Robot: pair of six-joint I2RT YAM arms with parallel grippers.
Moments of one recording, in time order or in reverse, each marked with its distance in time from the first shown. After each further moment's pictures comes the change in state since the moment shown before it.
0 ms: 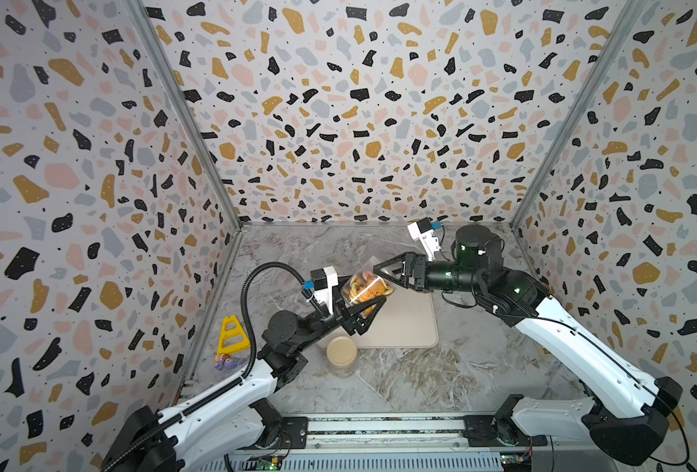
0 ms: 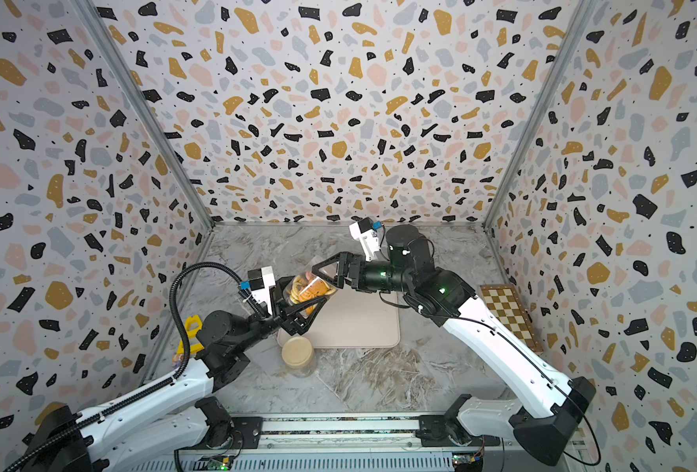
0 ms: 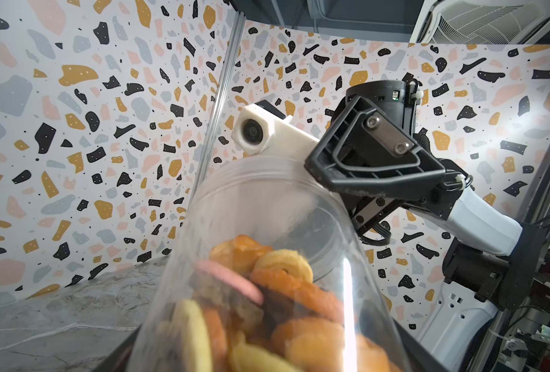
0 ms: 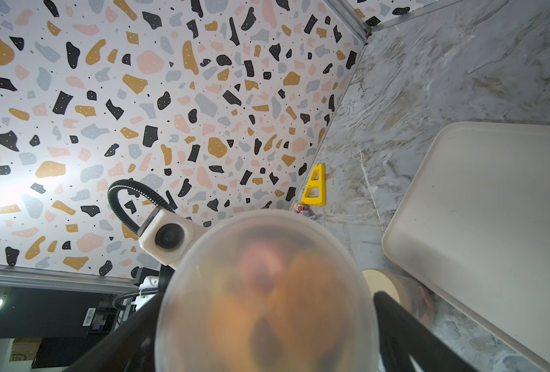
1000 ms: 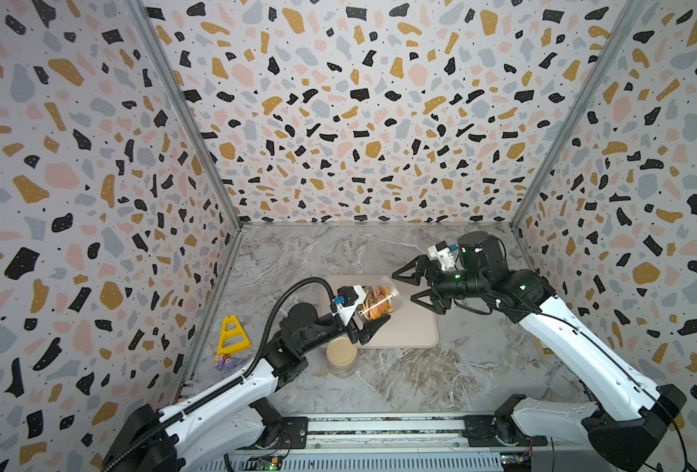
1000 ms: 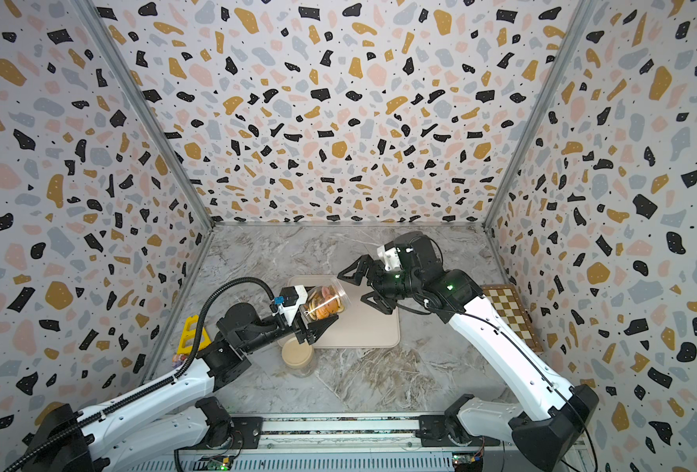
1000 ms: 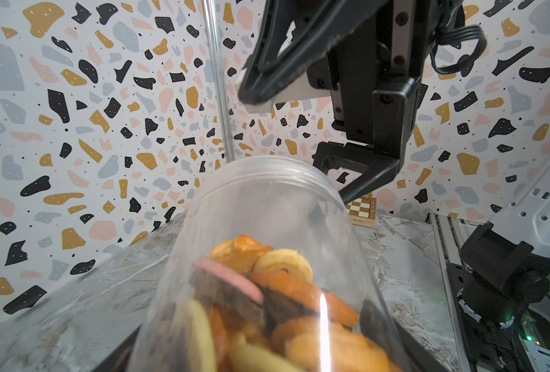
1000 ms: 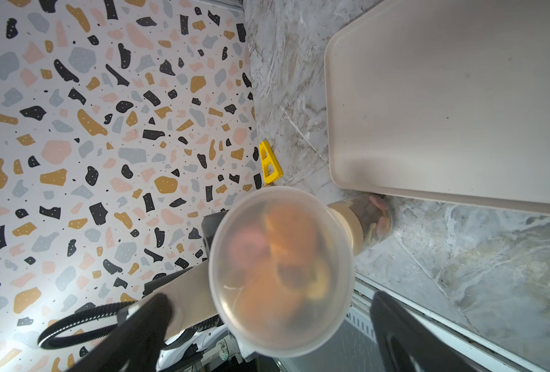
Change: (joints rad) left arm -0.006 0.010 0.008 -0.364 -0.004 0.484; right arm -0.114 -0.021 -0.072 -0.263 0.010 0.301
